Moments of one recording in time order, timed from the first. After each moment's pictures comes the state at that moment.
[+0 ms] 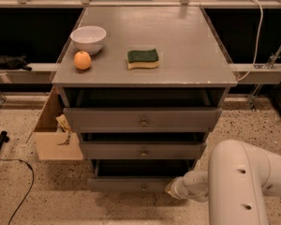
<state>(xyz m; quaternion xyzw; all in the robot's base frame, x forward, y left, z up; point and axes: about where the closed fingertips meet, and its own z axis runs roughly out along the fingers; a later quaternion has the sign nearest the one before) 0.543 -0.157 0.167 -0.50 0.83 0.06 0.22</state>
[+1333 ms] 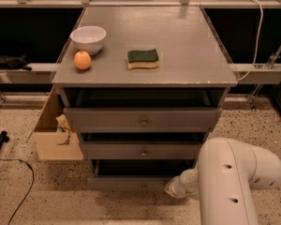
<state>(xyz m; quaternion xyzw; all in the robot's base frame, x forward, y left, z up) 0.549 -0.156 0.152 -0.51 0.84 0.05 0.21</state>
